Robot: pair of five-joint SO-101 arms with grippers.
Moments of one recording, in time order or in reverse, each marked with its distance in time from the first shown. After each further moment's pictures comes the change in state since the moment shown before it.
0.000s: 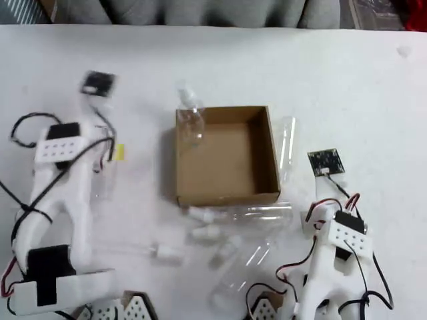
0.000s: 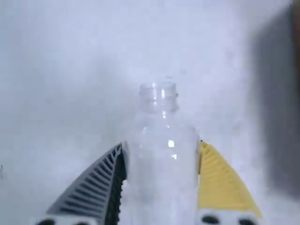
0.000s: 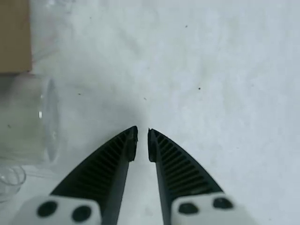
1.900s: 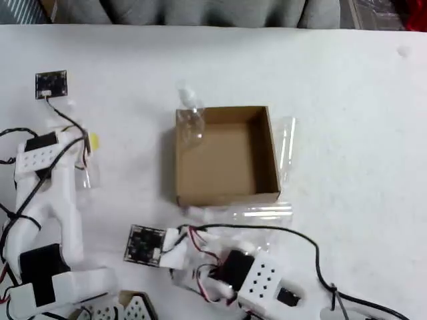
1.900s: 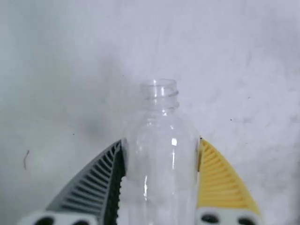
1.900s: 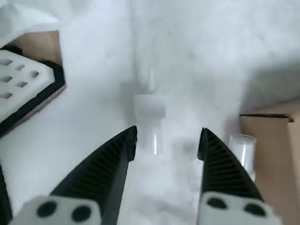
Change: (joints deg) left arm -9.0 0.3 4.5 -14.6 8.5; right arm -86.7 -8.9 -2.5 0.6 -13.5
